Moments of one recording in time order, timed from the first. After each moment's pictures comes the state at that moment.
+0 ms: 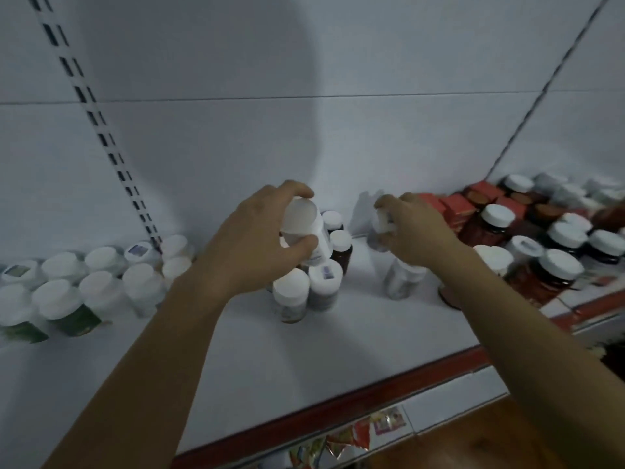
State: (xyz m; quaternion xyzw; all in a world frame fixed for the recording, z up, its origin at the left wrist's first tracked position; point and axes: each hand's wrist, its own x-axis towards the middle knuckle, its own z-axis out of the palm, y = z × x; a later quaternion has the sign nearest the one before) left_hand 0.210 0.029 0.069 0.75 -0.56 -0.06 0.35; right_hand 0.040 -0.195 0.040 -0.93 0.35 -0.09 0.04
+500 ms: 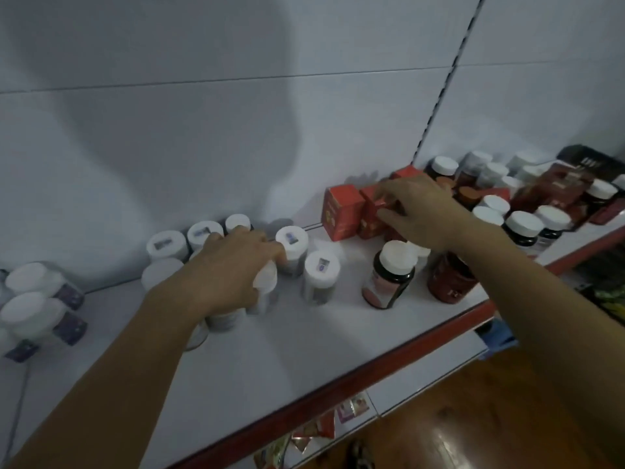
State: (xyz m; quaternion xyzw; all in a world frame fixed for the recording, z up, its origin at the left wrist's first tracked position) left_hand 0.151 -0.083 0.037 0.74 -0.67 -0.07 -0.04; right_hand -0.074 -0.304 0.064 -0.94 0.33 -0.06 0.03
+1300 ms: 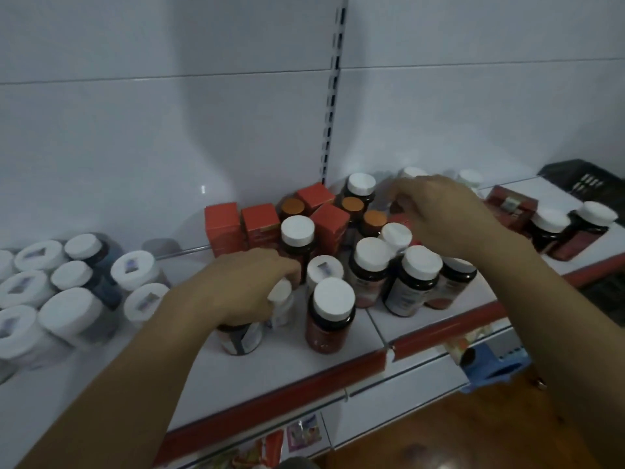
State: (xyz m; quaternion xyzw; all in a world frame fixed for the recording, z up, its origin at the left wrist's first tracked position) left_hand -0.028 -0.260 0.042 0.74 -0.66 -0.15 -0.04; right_hand -0.232 -0.477 0.078 -0.95 0.29 -0.09 0.01
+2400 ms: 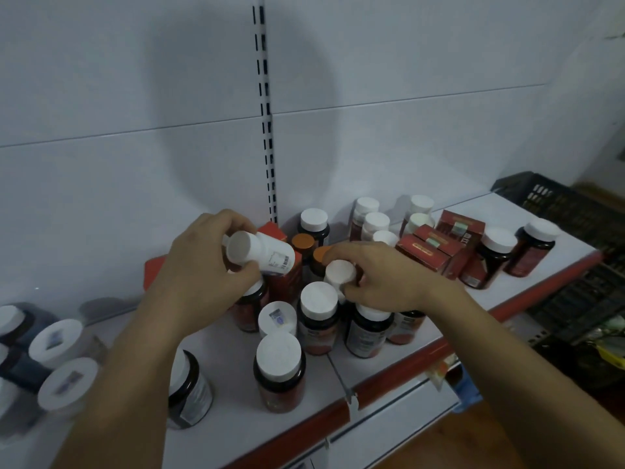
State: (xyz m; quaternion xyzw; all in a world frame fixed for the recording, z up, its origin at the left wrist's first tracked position) left_hand -0.033 -0.314 0.066 0.76 -0.52 -0.07 0.38; right_hand -0.248 -0.506 0.034 -0.96 0.18 -0.06 0.21
